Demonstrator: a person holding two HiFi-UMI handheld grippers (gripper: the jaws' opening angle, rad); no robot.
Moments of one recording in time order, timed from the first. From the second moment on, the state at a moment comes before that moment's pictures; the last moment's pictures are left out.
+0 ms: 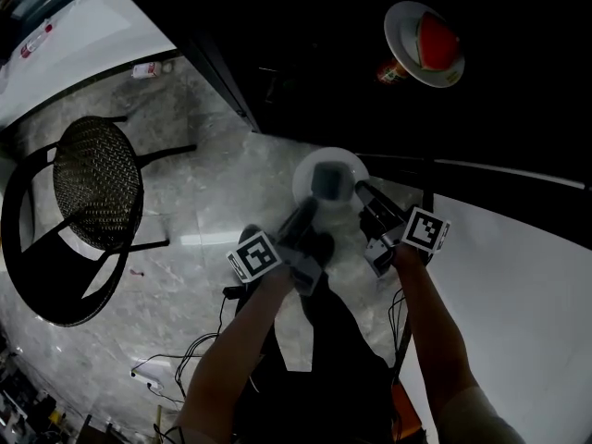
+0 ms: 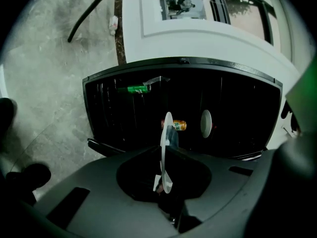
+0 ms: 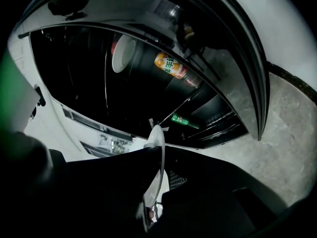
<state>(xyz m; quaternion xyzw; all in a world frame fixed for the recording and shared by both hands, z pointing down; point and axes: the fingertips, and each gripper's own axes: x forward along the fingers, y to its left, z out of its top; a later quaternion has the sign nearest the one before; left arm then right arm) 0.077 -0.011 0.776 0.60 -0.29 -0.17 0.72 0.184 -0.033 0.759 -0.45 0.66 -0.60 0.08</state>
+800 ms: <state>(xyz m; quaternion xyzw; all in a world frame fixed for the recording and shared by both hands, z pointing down) 0.107 -0.011 0.728 0.61 -0.28 -0.18 0.72 0.217 -0.033 0.719 -0.46 0.66 -0.58 0.12</state>
